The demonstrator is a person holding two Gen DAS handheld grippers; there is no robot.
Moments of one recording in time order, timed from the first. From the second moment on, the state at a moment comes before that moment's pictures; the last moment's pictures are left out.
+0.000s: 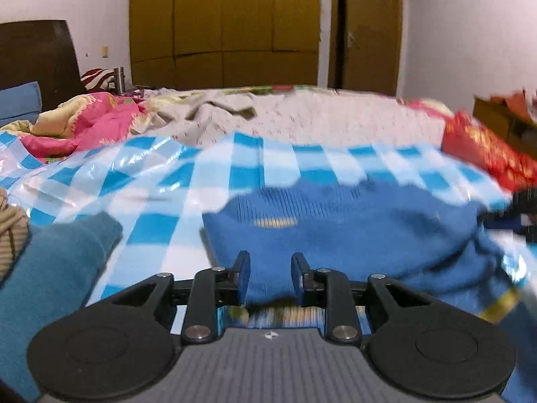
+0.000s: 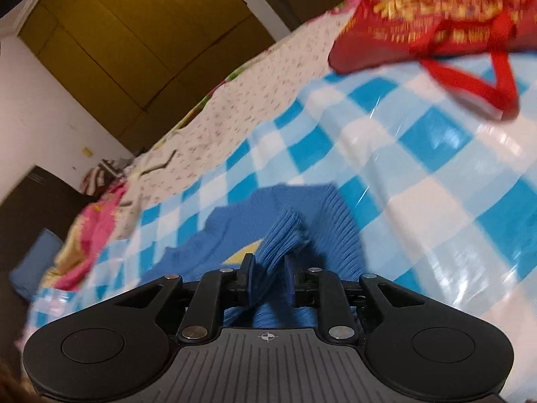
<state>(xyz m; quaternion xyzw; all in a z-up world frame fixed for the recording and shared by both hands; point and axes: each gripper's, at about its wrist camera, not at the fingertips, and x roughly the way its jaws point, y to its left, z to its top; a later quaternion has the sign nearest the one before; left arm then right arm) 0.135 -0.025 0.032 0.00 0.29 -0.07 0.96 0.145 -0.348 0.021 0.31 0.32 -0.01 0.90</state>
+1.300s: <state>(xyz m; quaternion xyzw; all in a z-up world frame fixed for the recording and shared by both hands) 0.164 -0.032 0.008 0.09 0.32 -0.08 0.94 0.175 -0.346 0.063 0.36 0.31 0.06 0.88</state>
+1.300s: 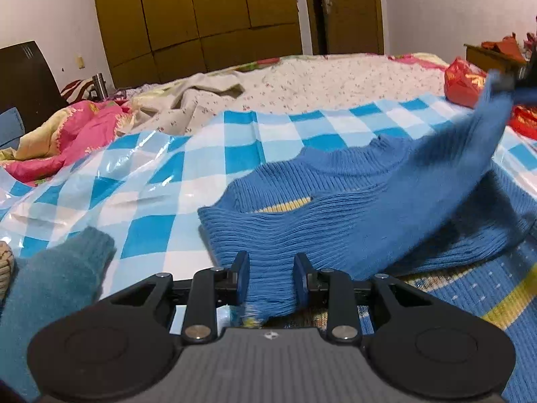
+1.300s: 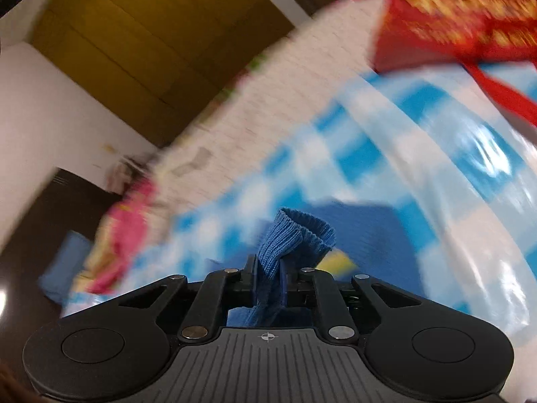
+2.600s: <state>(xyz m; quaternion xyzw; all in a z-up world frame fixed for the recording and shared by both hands) 0.132 -0.005 0.006 0.11 0.35 -0.07 0.93 0.137 -0.313 0.033 0.13 0.38 0.04 0.91</state>
